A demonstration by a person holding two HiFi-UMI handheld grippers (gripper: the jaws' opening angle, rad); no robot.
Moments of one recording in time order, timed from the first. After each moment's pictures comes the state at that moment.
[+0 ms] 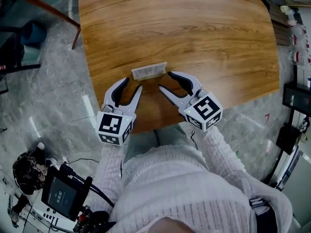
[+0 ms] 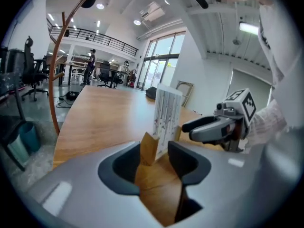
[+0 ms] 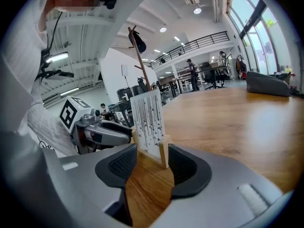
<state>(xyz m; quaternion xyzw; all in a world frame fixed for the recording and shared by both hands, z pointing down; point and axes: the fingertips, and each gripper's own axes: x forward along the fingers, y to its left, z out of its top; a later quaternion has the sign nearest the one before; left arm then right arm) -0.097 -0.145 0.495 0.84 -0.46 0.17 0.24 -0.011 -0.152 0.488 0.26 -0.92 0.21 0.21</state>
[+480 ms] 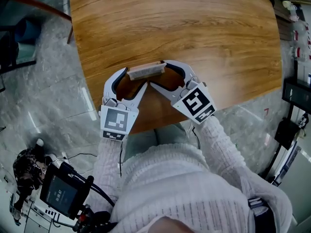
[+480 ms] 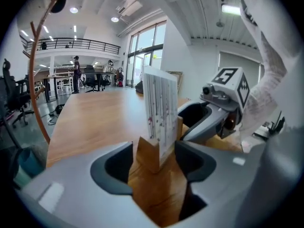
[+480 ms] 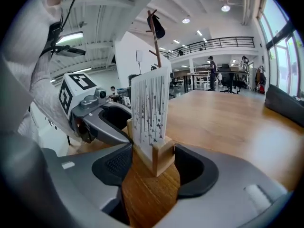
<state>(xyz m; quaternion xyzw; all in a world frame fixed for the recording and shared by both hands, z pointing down) -0.075 -0.163 0.514 0.86 -0.42 0.25 0.17 -0.032 -0.168 0.516 0.20 -0.93 0.12 0.28</state>
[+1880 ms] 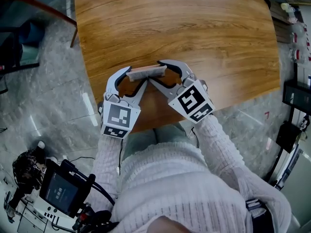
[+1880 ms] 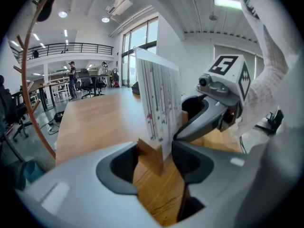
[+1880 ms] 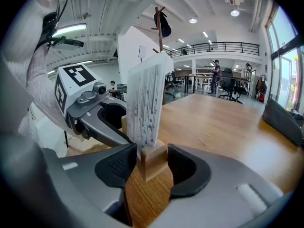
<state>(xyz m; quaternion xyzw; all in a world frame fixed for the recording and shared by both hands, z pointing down) -0.071 -0.164 0.494 0.86 -0.40 0.27 0.14 -0.039 -0.171 0.493 0.21 -0.92 0.09 0.31</state>
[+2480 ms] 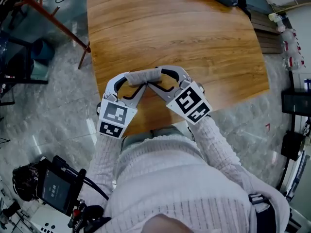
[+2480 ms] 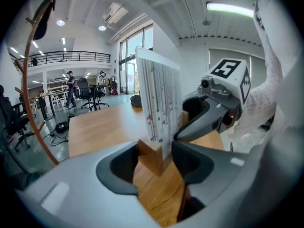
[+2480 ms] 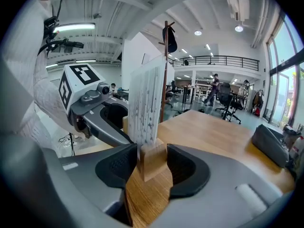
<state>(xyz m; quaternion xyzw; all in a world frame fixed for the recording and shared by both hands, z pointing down) -0.049 -0.157 0.400 0.87 -0.40 0.26 0.10 -0.015 -0.162 0.396 0.23 -0.93 0.03 0.28</state>
